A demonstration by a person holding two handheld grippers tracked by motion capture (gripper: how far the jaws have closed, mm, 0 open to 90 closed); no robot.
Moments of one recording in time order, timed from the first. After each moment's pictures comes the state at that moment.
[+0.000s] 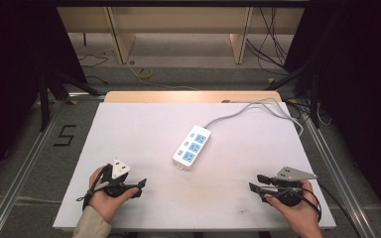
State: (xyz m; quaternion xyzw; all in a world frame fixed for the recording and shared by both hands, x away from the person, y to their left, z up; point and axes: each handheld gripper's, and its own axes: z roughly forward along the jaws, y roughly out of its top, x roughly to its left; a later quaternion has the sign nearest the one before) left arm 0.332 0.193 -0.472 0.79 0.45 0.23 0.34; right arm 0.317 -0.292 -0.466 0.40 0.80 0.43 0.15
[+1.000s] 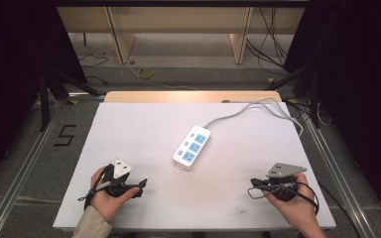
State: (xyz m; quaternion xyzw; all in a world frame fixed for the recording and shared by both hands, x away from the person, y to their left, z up) left arm 0.333 0.190 -0.474 0.79 0.45 0.23 0.34; right arm 0.322 -0.276 -0.446 0.36 0.85 0.36 0.15
